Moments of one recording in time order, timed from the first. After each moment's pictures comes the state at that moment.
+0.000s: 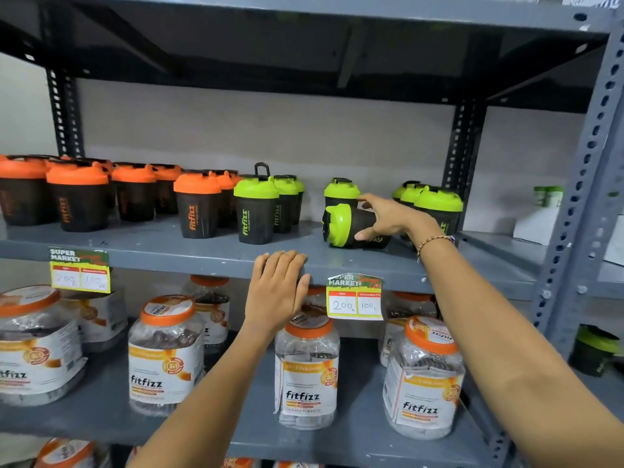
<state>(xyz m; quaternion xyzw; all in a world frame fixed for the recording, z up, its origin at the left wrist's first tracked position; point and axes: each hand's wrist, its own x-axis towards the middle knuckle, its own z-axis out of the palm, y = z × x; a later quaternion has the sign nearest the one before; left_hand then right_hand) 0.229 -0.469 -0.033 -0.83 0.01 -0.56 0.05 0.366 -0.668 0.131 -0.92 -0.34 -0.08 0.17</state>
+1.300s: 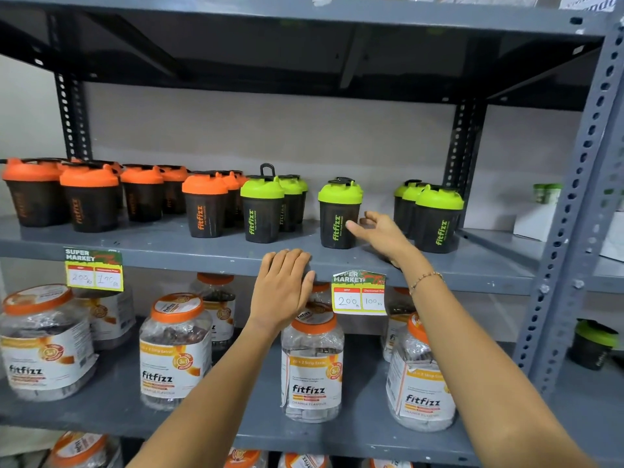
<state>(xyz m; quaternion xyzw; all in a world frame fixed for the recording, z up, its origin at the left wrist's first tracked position) 0.218 -0.473 -0.027 -0.84 0.02 -0.53 0.06 0.334 -0.650 0.077 -0.77 -0.28 -0.05 0.57</state>
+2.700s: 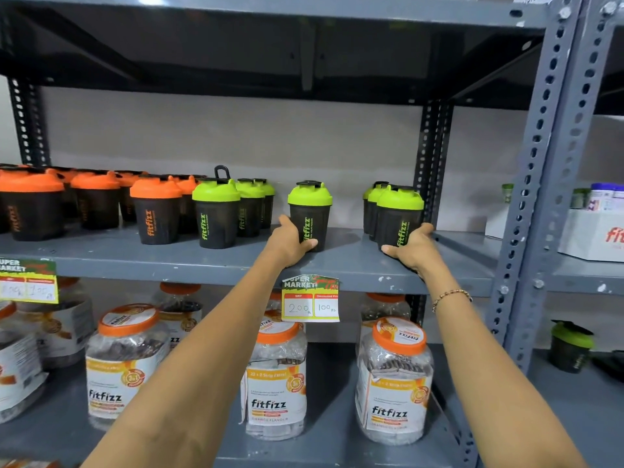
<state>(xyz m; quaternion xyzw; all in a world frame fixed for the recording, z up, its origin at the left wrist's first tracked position) 0.298 -0.538 0.067 -0.91 -0.08 -0.27 -0.31 0.372 -0.768 0.068 -0.88 -0.07 -0.18 0.43</state>
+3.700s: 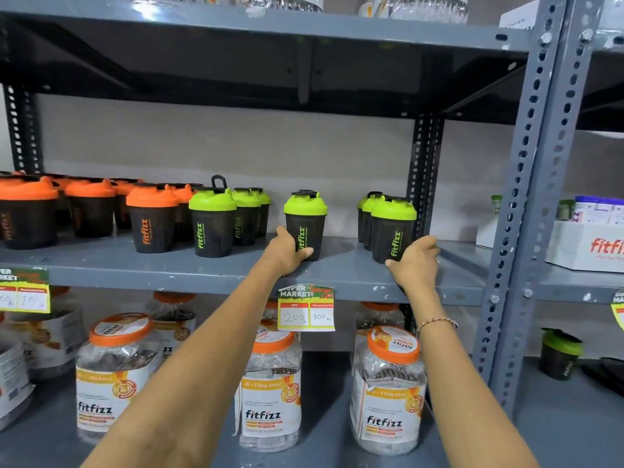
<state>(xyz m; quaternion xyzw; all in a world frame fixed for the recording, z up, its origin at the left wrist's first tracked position) 0.300 -0.536 0.067 -0.90 -0.08 -0.25 -0.34 0.329 -0.760 0.063 -0.87 0.01 -0.27 0.40</state>
